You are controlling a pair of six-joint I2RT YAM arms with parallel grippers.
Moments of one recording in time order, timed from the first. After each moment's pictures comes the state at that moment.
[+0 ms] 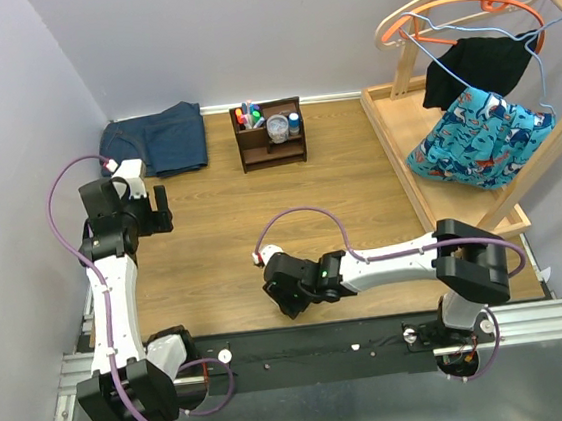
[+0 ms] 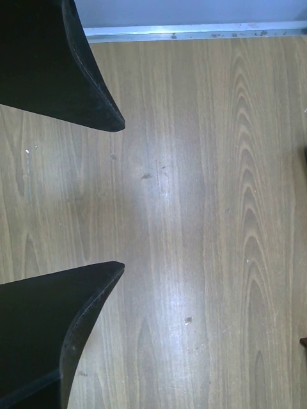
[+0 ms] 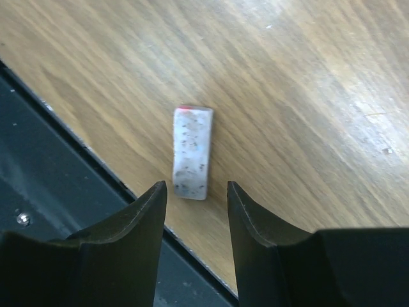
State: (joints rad) left arm 0.24 1.01 0.91 -0.56 0.26 0.14; right arm 1.29 1.70 0.98 -0.28 0.09 0.44
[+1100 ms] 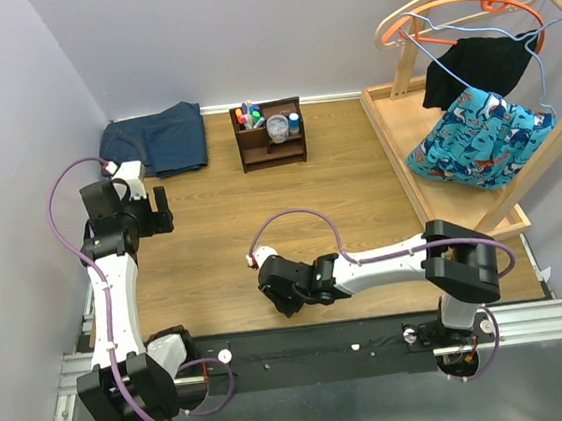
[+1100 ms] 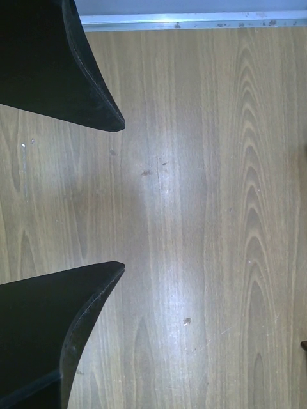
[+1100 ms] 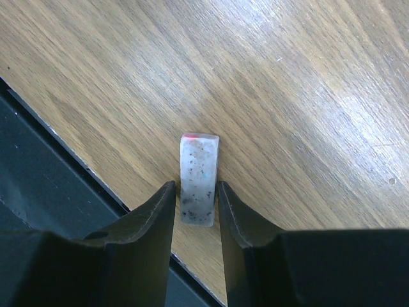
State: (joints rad) left arm 0.25 1.00 0.87 -0.53 0.27 0.12; right arm 1.30 1.76 1.00 -0.24 0.13 0.43
